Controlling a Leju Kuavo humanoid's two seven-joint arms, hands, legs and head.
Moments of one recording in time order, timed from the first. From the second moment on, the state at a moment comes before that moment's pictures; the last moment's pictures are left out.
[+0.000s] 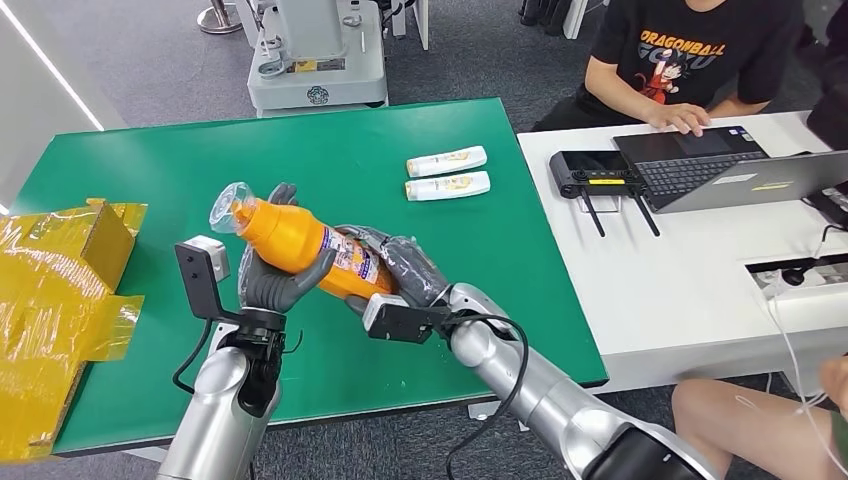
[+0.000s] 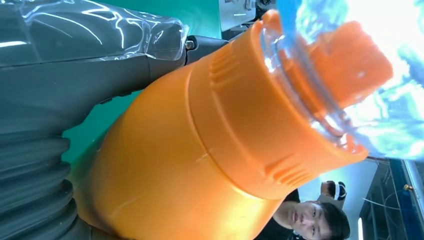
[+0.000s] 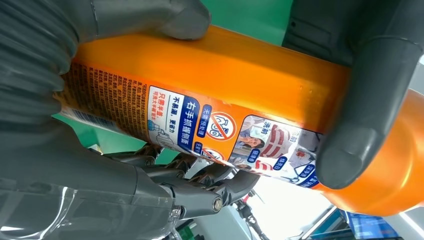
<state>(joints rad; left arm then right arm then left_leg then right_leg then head) -0.42 -0.23 -0.44 -1.16 0.19 -0.04 -0.39 -0.60 0.05 0.61 -0.71 0.39 -0.15 -0.51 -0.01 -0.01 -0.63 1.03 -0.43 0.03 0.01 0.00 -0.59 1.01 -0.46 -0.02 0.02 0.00</state>
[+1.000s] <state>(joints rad) -0.42 -0.23 -0.43 -1.13 0.24 -0.06 -0.39 -0.55 0.02 0.59 -0.75 0.38 -0.17 -0.50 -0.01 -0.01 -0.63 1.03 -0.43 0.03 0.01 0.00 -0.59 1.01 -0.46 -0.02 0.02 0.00</state>
